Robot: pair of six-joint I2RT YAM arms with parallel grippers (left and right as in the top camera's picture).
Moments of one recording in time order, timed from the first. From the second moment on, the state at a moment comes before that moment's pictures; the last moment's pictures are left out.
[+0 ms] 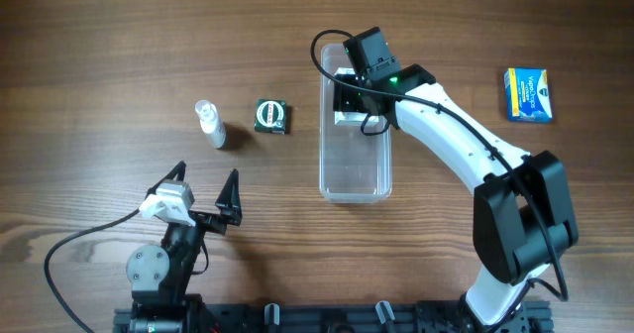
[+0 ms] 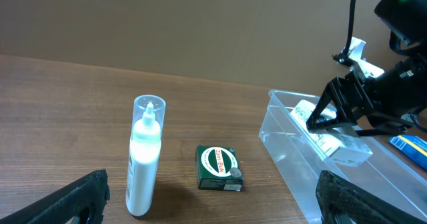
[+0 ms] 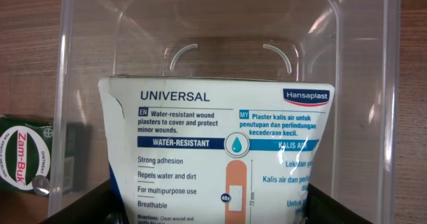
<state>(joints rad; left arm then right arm) -0.01 0.02 0.01 -0.05 0.23 -0.16 0.47 1.90 1.40 -0.57 0.07 0.45</state>
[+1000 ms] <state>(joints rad) -0.01 0.02 0.01 -0.05 0.23 -0.16 -0.38 1.89 1.71 -0.81 -0.09 -0.36</state>
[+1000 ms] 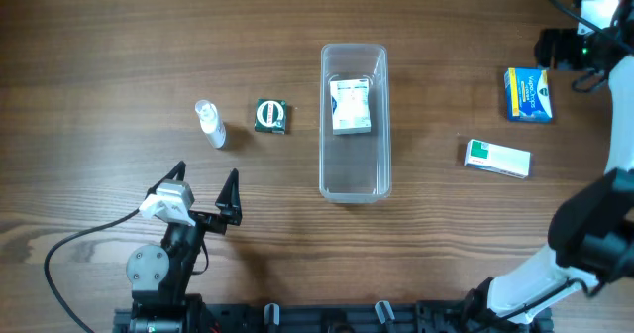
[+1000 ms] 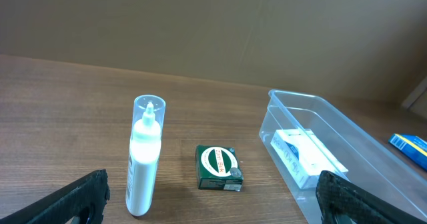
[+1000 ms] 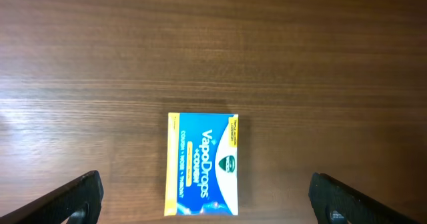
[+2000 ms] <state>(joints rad) -0.01 0.02 0.01 -0.05 0.23 -0.16 -0.38 2.22 1.70 -0.74 -0.06 -0.28</state>
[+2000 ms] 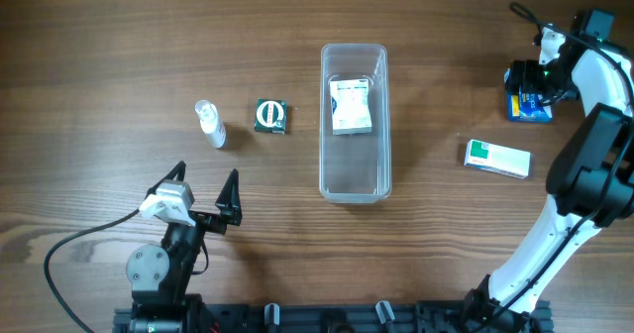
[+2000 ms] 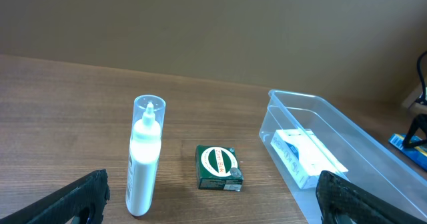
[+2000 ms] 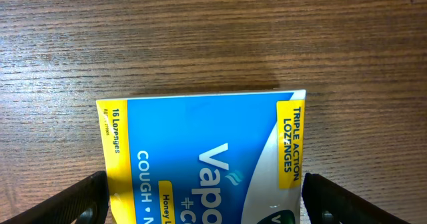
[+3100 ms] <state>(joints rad) -0.01 0.02 0.01 -0.05 0.23 -0.16 -0.08 1.64 1.65 -0.89 -0.33 0.08</state>
